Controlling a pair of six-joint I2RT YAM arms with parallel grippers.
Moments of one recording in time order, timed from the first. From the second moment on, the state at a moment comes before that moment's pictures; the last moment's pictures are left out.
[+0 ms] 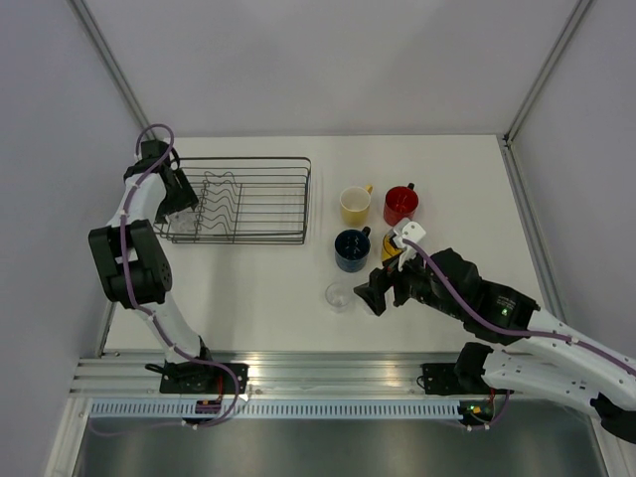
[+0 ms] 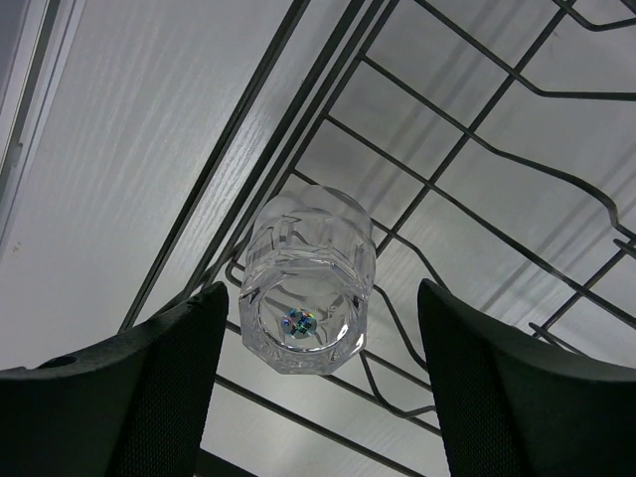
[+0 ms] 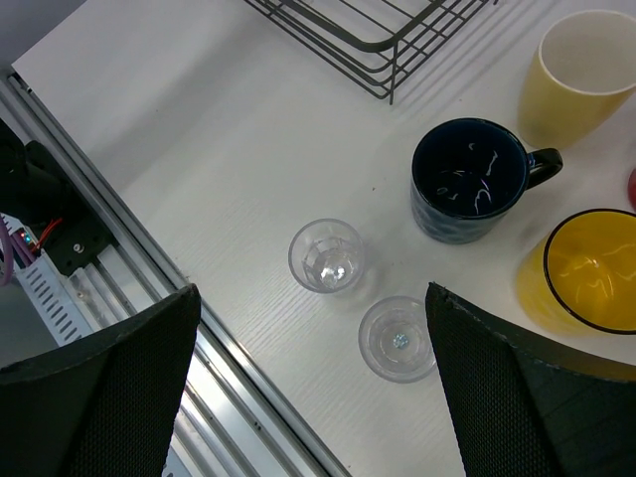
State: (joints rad) left arm 0.21 1.84 1.49 -0.73 -0.17 -0.30; right arm 1.02 0.75 0.82 -0.46 0.13 0.26
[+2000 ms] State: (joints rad) left arm -0.32 1.35 1.37 -0.33 0.82 -0.53; right arm 1.02 0.46 0.69 -0.30 0.49 0.42
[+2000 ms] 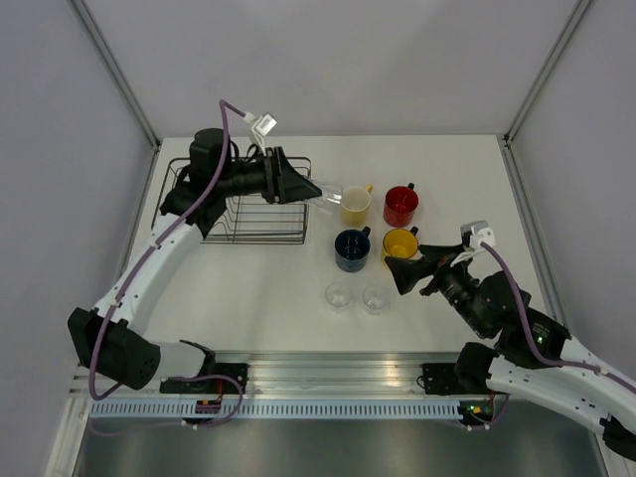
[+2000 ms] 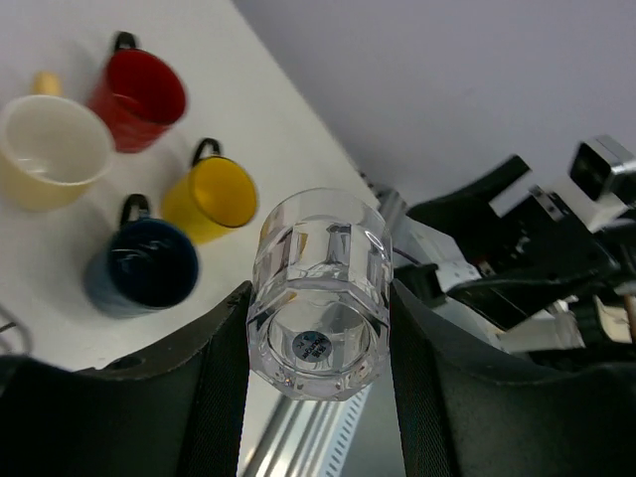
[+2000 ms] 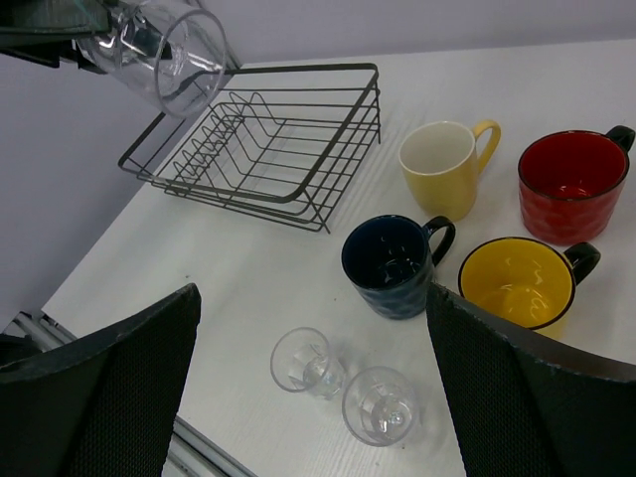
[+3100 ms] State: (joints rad) left arm -0.86 1.23 0.81 0.77 0.63 -1.19; right arm 1.01 0.46 0.80 -0.22 -0.06 0.42
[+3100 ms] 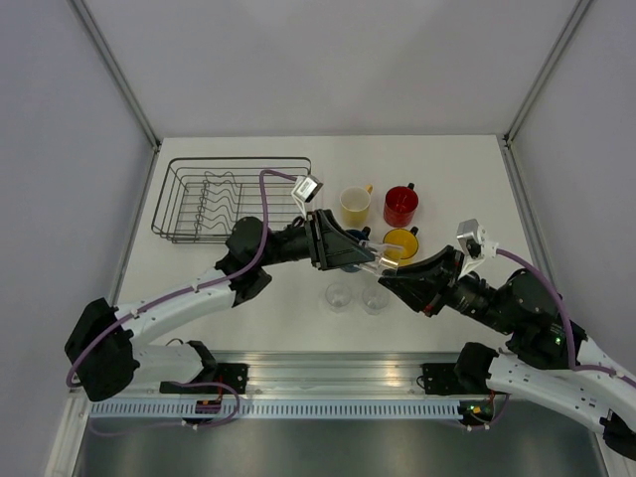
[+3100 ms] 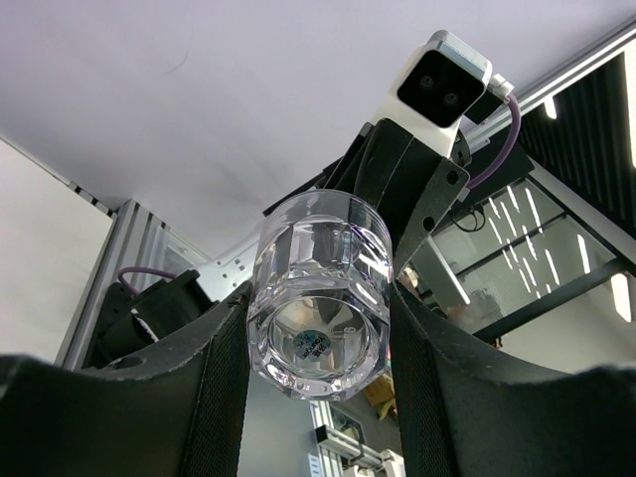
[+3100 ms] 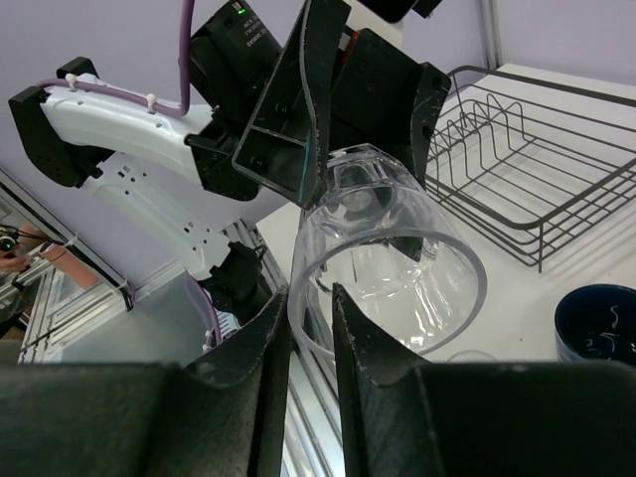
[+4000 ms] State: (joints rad) left arm -0.93 1.18 0.72 0.57 0.41 -1.15; right arm 1.01 0.46 0.81 -0.39 0.08 0.33
